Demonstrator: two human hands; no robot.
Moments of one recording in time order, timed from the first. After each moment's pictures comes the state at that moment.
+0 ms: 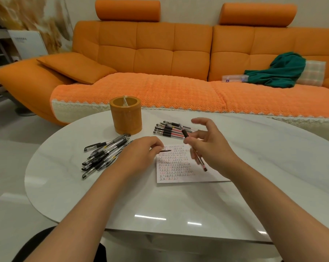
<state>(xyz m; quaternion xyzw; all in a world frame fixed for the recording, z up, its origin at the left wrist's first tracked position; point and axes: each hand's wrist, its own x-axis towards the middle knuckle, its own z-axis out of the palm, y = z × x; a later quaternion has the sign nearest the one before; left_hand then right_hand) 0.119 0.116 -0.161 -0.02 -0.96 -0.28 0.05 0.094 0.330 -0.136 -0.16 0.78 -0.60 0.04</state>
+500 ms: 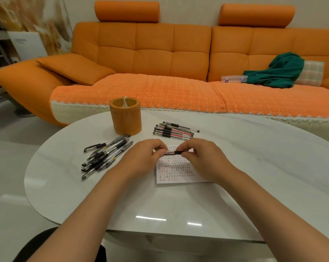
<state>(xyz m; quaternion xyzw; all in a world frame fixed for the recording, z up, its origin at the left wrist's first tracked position) 0.126 0.126 -0.158 -0.04 -0.95 -0.31 0.05 0.094 0.327 -0.157 -0.24 0.92 -0.30 -0.04</state>
